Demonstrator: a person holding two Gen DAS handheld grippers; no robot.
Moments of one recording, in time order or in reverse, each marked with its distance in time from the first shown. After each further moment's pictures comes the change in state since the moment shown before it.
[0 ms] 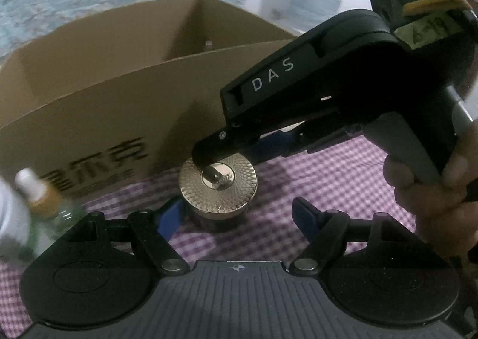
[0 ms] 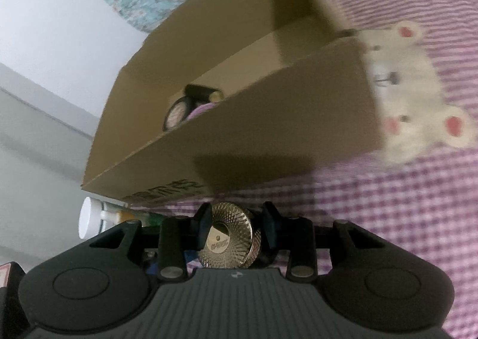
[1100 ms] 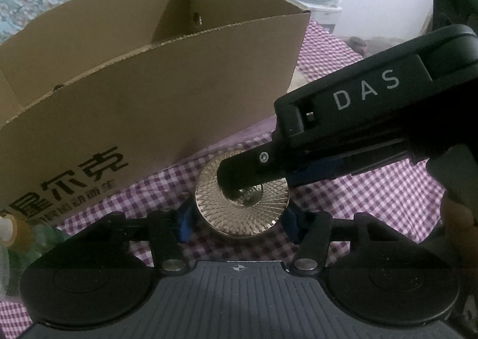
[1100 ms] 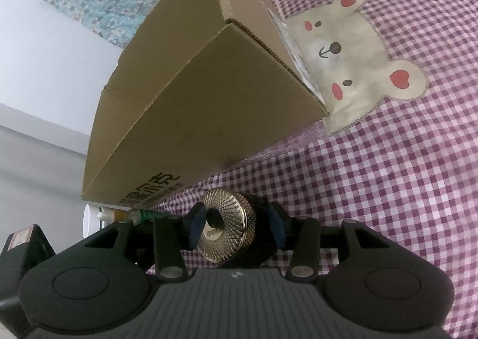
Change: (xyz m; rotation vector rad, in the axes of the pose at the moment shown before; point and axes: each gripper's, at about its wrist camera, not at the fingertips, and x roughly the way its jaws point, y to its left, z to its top) left arm 0.047 0.002 0.027 0.006 0.118 0.042; right arm -0.011 -0.032 -0.017 0.148 -0.001 0.025
